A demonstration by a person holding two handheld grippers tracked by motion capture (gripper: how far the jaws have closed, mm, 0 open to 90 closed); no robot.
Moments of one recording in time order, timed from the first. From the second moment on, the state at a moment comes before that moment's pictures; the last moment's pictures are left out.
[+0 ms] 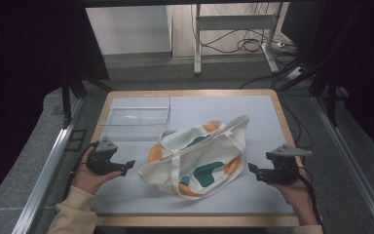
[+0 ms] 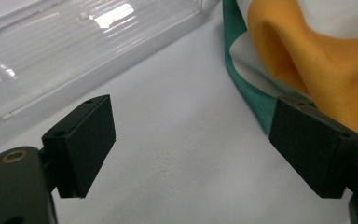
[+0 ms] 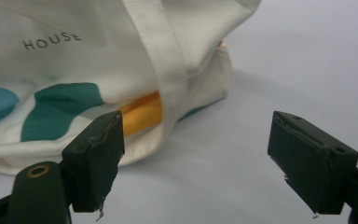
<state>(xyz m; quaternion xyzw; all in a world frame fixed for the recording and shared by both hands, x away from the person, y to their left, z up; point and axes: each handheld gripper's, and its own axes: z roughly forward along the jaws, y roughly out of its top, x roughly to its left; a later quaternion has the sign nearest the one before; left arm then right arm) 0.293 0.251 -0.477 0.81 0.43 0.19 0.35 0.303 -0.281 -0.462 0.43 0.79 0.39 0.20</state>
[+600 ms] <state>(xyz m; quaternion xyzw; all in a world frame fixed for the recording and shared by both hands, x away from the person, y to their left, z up) 0.286 0.247 -0.459 0.81 0.42 0.18 0.37 0.300 -0.289 -0.468 0.42 0.80 0.37 0.22</state>
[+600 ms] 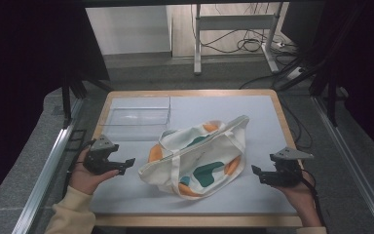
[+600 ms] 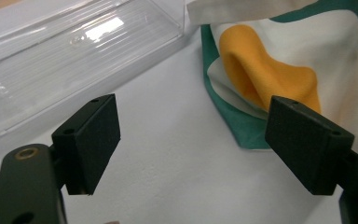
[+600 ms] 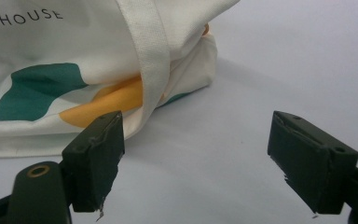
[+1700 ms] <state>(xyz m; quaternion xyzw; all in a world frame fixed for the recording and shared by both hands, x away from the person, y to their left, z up) 0.278 0.220 -0.408 0.83 0.38 0.13 0.40 0.293 -0.289 -0.465 0.42 0.80 0.38 0.22</state>
